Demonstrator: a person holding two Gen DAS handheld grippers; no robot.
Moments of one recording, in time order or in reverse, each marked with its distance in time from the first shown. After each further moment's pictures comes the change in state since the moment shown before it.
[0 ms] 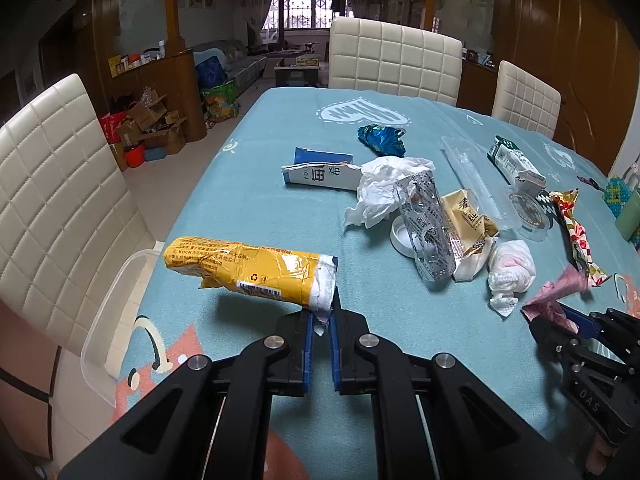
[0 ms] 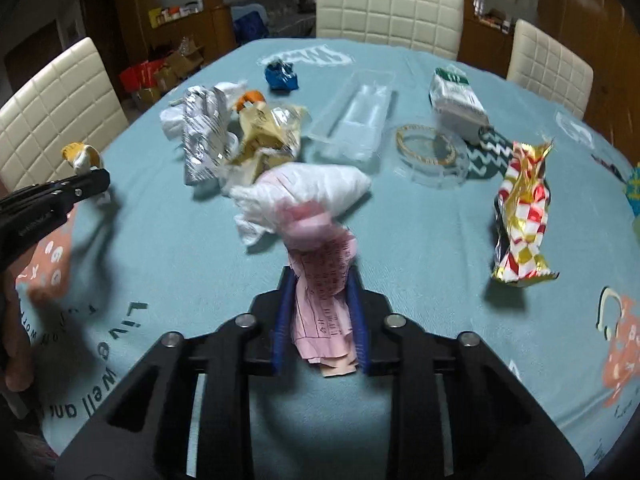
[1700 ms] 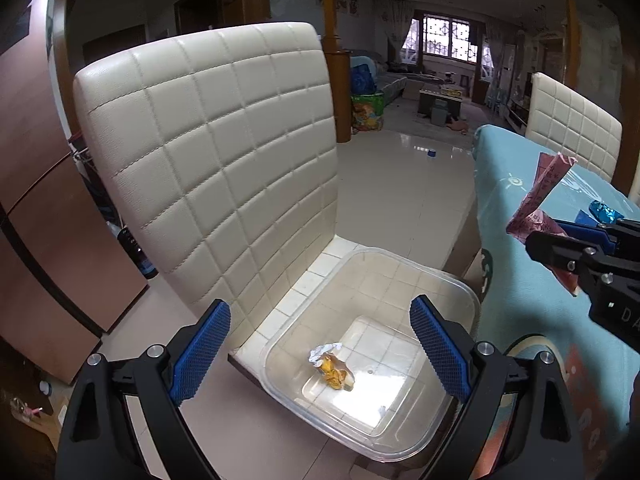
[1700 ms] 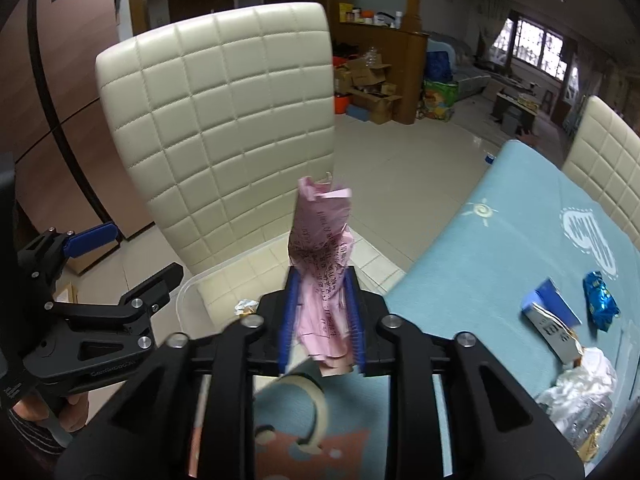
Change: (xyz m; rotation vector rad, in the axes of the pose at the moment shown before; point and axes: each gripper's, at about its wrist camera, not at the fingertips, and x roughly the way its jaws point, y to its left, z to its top) left arm -0.033 0.244 -0.039 -0.291 -0.067 0.396; right arm 0.048 0.304 0.115 -0.476 -0.075 0.398
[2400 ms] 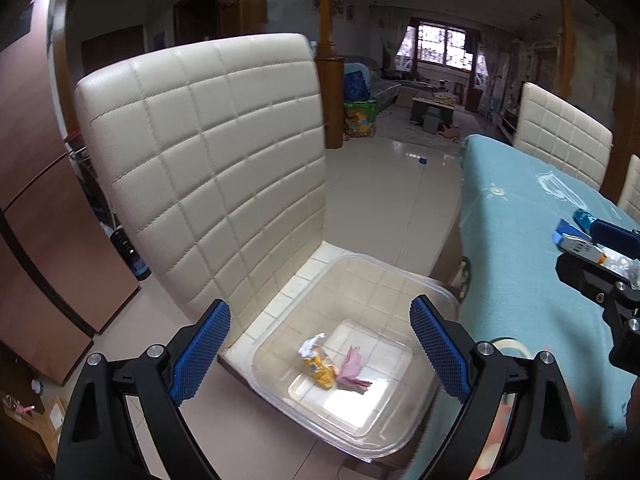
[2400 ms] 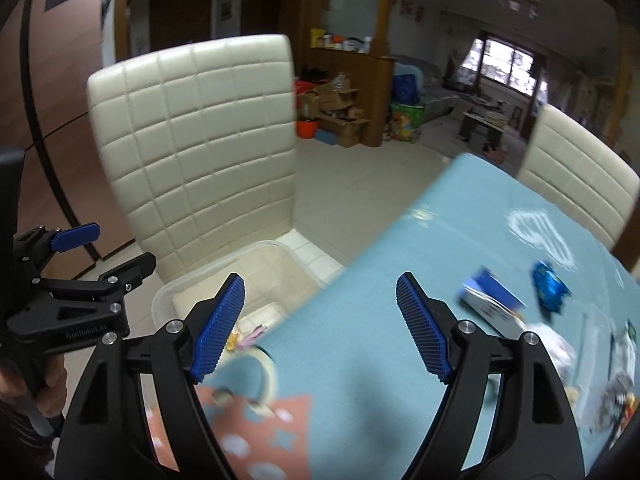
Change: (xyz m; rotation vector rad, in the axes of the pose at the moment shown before) left arm -0.019 -0.015 0.003 0.002 -0.023 -0.048; right arm -0.054 -0.030 -0.028 0.045 -0.106 -0.127
